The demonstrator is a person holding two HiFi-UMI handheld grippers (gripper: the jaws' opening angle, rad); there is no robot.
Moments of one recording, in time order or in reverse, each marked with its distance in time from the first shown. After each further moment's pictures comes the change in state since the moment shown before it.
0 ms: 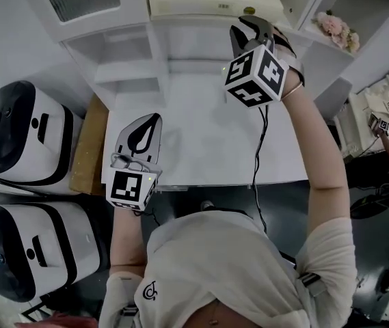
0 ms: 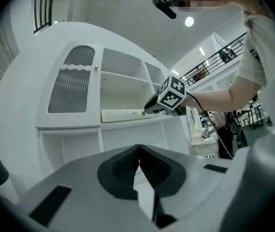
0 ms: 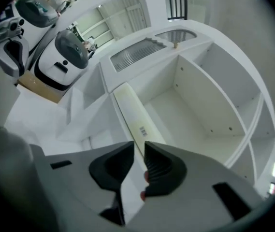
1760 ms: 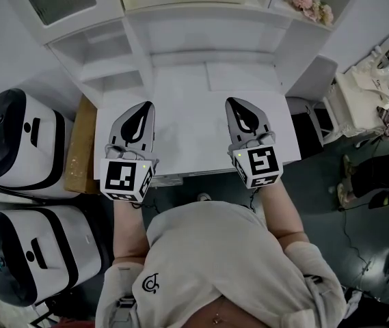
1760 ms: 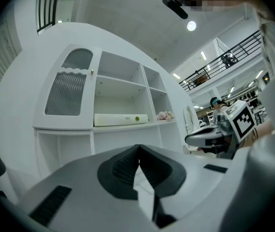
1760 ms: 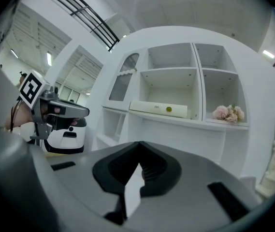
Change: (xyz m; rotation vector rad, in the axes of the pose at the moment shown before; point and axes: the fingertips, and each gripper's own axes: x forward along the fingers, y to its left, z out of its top) left arm -0.003 -0.042 0.021 -0.038 -0.030 -0.006; right arm -0.175 0.124 -0.091 0.788 -0.276 0.096
